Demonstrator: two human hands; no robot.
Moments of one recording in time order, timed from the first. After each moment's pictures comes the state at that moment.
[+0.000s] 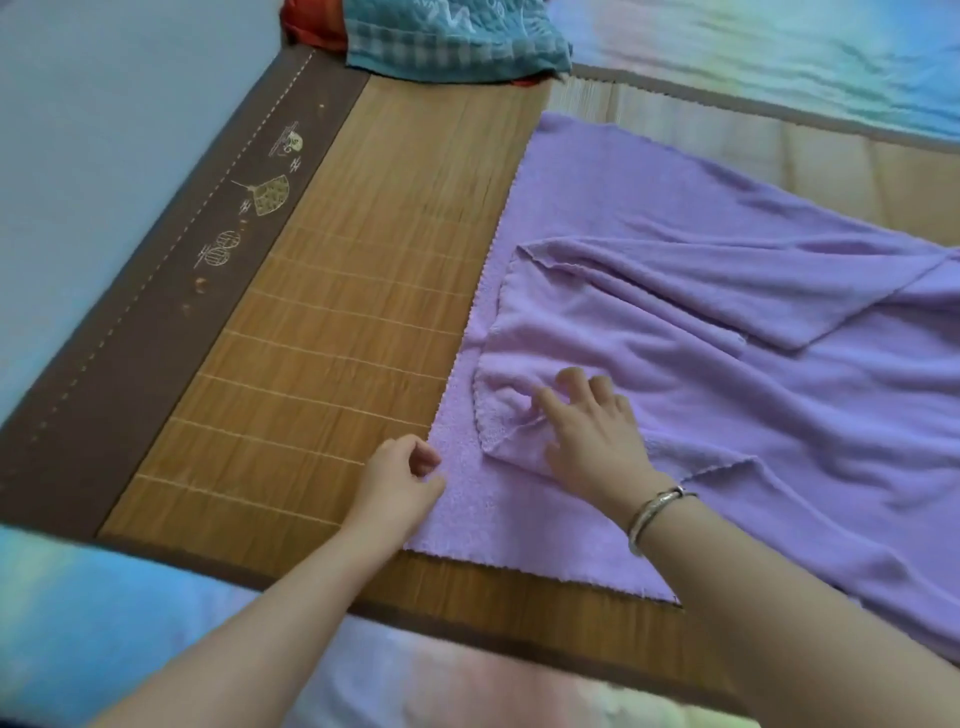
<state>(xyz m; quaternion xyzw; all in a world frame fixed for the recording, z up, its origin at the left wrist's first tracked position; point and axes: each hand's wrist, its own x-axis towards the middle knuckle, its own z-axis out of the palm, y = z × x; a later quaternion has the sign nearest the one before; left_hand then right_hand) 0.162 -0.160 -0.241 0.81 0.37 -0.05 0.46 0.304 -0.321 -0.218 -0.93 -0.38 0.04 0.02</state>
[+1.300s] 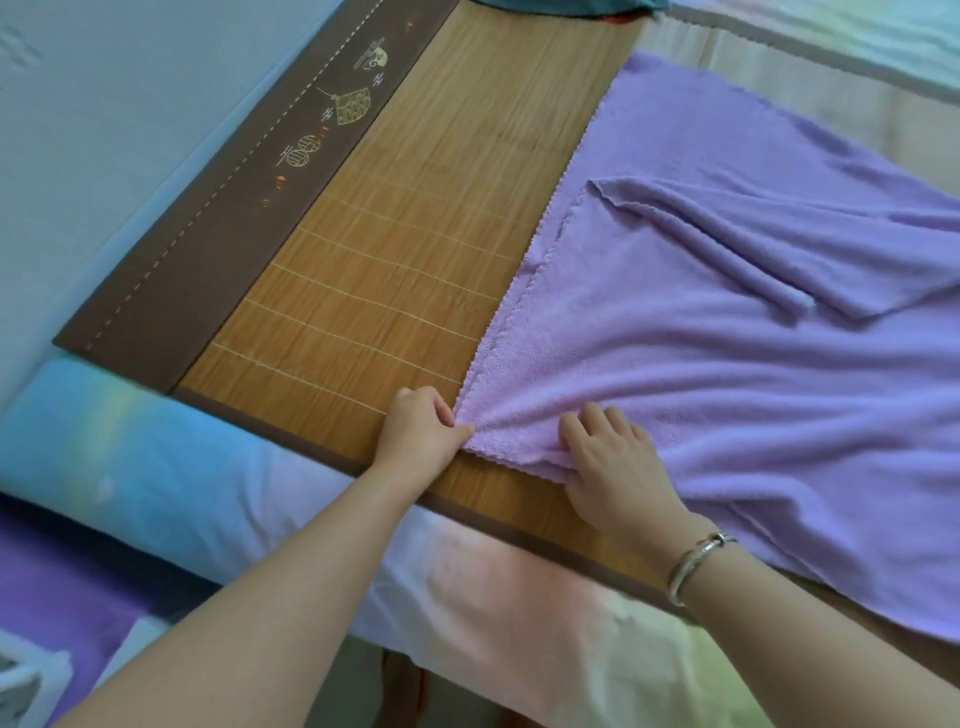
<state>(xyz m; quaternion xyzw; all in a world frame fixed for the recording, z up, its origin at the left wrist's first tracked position) 0.116 -0.182 -0.236 0.80 0.45 -0.06 0.39 0.221 -0.366 -0.246 -0.87 -0.48 0.02 0.00</state>
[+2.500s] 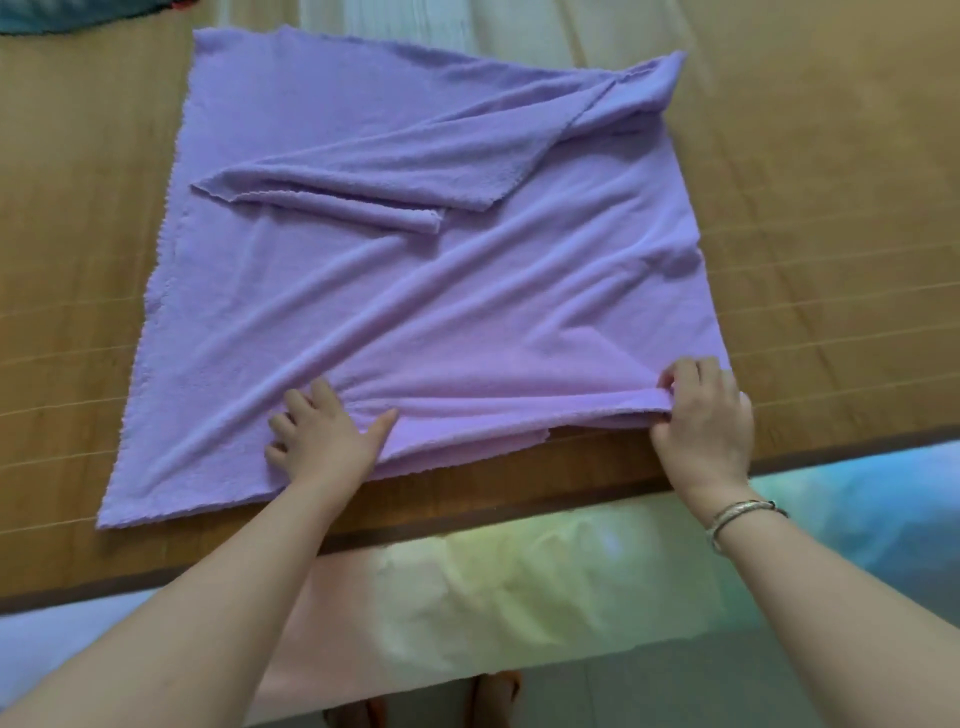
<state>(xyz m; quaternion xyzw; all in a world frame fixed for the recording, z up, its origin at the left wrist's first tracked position) 0.219 -0.369 -0.249 0.92 0.35 -0.13 0.13 0.277 -0.691 -0.235 -0.99 -0.01 -0.09 0.04</state>
